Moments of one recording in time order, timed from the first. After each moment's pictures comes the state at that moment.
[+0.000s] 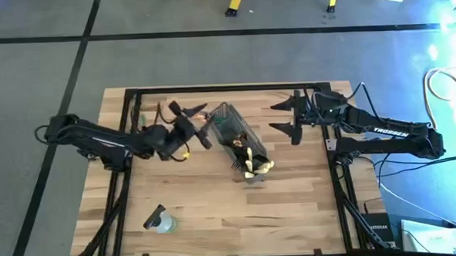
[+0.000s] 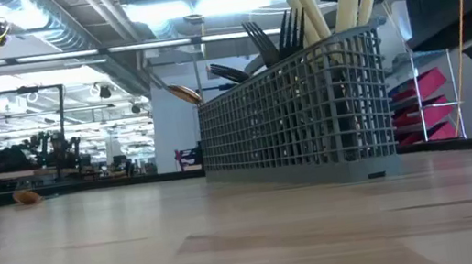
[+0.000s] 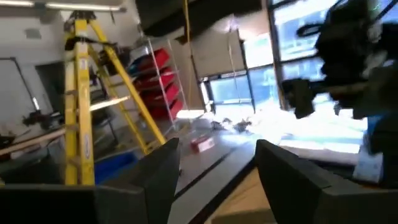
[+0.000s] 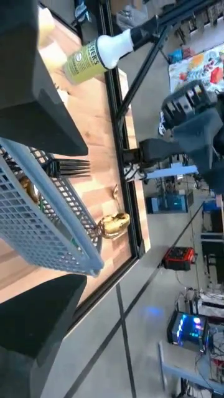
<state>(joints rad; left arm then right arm) -0.13 1.29 0.79 0.71 -0.85 0.38 -0.31 0.77 0.64 -0.05 -0.19 0.07</state>
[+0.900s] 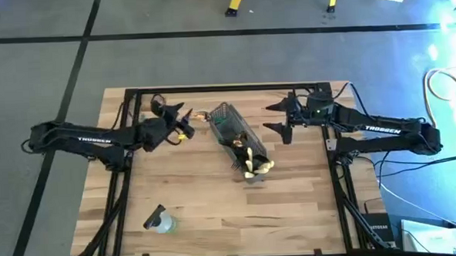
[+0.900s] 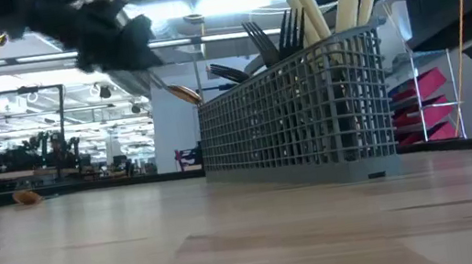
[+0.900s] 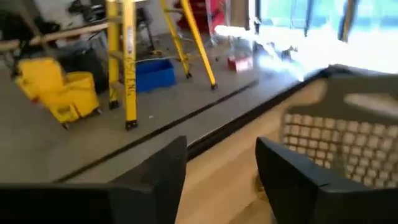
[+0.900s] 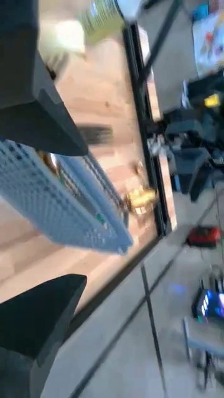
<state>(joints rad) 0.11 1.05 0.49 0.34 -0.87 -0.12 -0.31 0.88 0.64 -0.05 -0.09 0.06</state>
